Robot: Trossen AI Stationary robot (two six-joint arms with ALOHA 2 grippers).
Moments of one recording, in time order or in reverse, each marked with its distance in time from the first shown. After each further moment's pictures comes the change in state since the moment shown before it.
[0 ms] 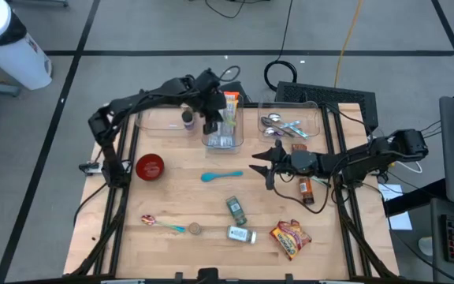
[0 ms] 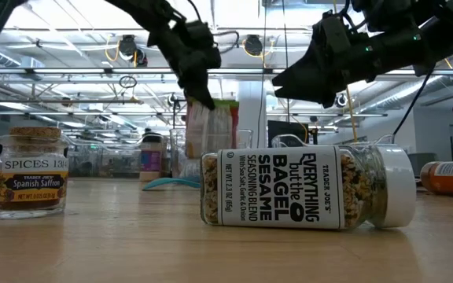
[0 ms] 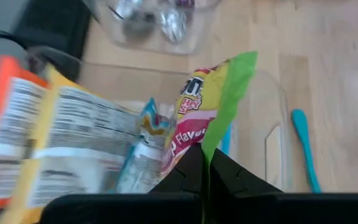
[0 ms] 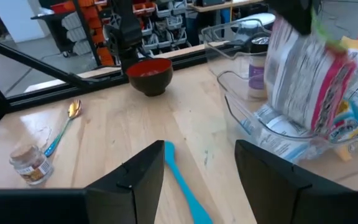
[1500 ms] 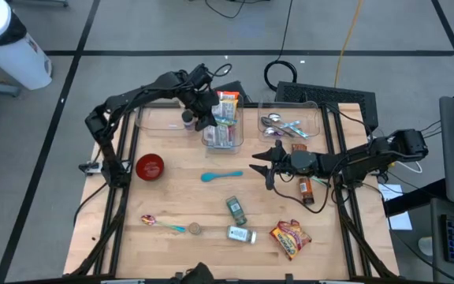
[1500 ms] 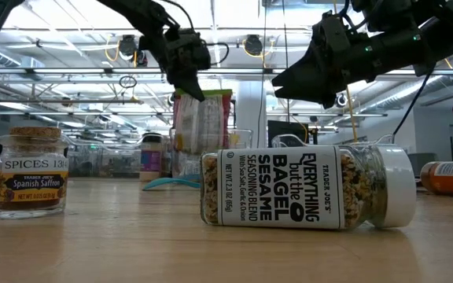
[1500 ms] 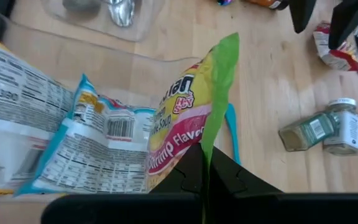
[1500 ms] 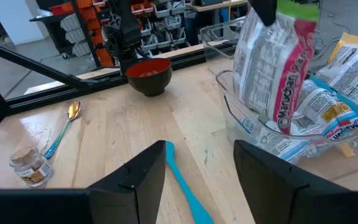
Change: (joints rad) left arm 0.076 -0.012 0.000 -0.144 0.294 -0.046; right arm -0.001 0.000 0.001 -0.002 0.004 0.014
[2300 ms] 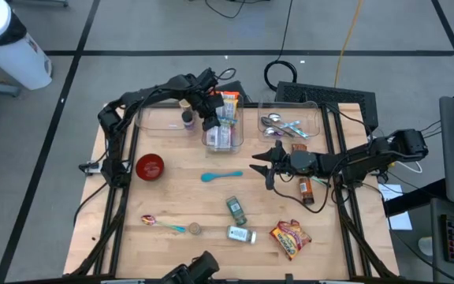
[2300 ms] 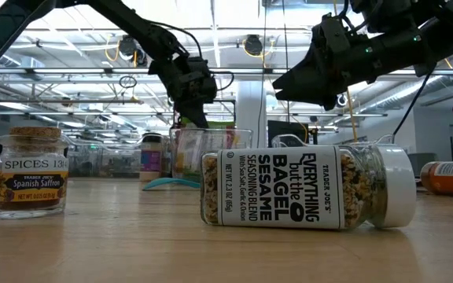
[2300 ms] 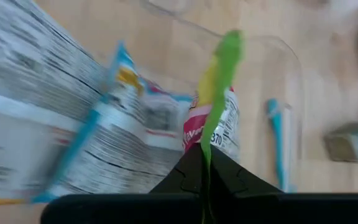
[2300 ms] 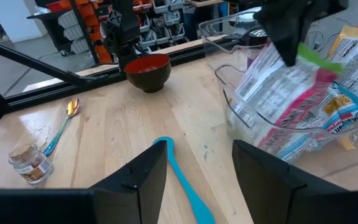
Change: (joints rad) left arm 0.037 0.146 -0.001 0.090 -0.058 -0.017; right arm 0.000 0.000 0.000 -0.019 0.000 0.015
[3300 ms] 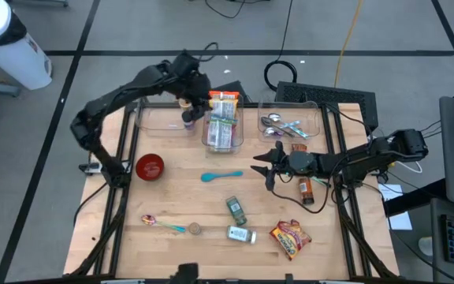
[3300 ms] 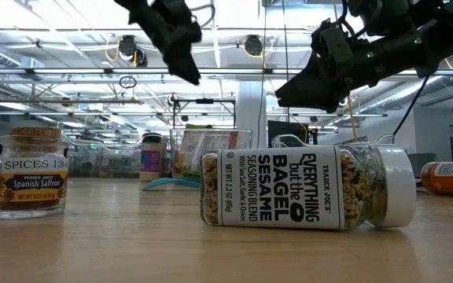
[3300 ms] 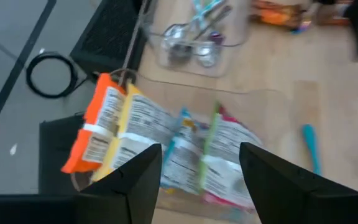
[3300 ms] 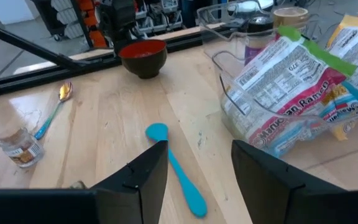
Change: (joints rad) left arm -0.019 -0.294 0.038 -0.013 -0.239 0.086; right arm -0.002 0.000 0.000 -0.058 0.000 -0.023
